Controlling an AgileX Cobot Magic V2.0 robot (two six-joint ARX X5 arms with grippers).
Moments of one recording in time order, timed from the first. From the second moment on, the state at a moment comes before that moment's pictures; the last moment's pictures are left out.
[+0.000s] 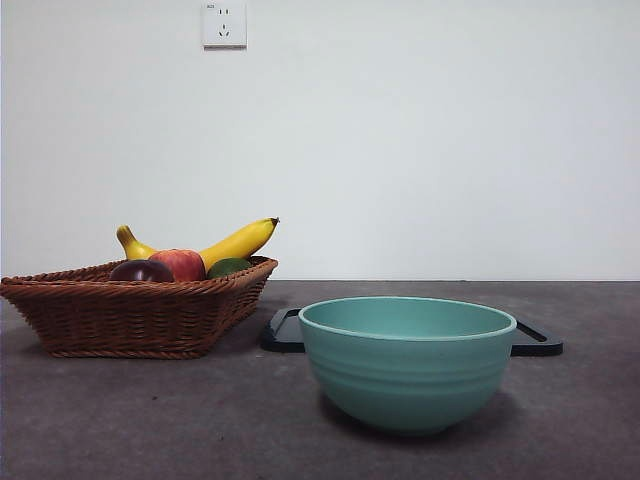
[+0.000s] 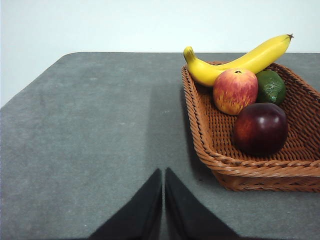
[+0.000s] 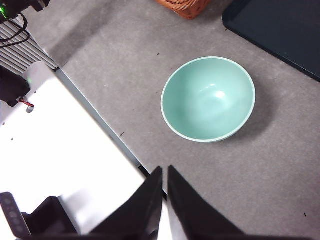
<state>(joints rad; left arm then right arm) 0.01 0.01 0.03 -0.18 0.03 0.01 0.58 0.70 0.91 -1.02 -0.42 0.08</state>
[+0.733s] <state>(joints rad) 0.01 0.01 0.03 -0.18 0.02 0.01 0.10 0.44 0.68 -0.44 -0.41 -0.07</state>
